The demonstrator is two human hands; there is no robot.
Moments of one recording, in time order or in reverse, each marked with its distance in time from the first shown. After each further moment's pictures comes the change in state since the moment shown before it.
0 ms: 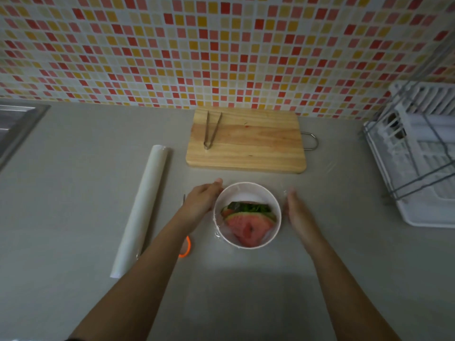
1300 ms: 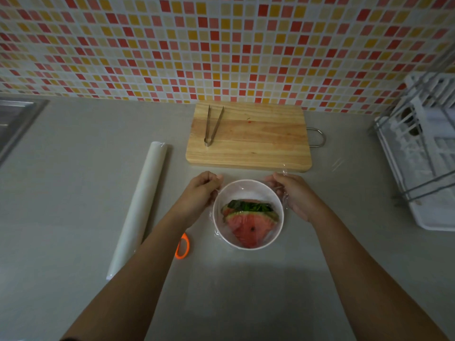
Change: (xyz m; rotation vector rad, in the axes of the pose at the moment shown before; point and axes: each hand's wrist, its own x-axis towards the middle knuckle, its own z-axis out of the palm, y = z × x) left_hand 0.014 0.004 -0.001 -0.237 0.000 0.049; right_hand 0.036 -0.045 -0.001 0.248 -0.367 -0.079
